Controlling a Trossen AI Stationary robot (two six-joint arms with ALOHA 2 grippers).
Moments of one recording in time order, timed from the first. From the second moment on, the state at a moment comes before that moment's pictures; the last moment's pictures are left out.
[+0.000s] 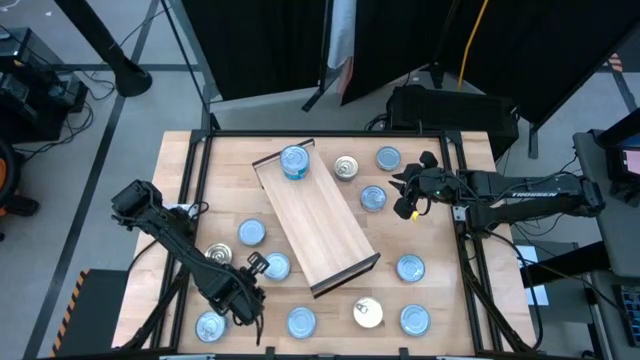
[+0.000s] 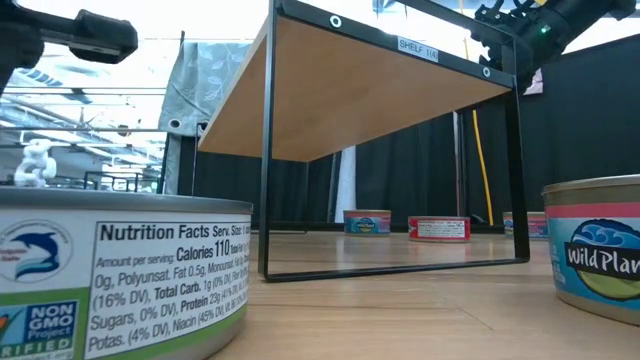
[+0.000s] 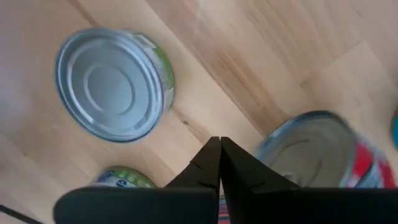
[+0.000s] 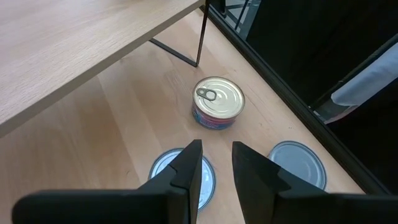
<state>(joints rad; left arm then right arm) -0.72 1.70 1.20 -1.07 -0.16 0.01 -0.07 0.87 0.70 -0.49 0.44 0.20</state>
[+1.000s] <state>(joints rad) -0.92 1.70 1.49 -1.47 -0.06 -2.21 -0.07 0.87 0.70 -0.49 0.41 0.26</state>
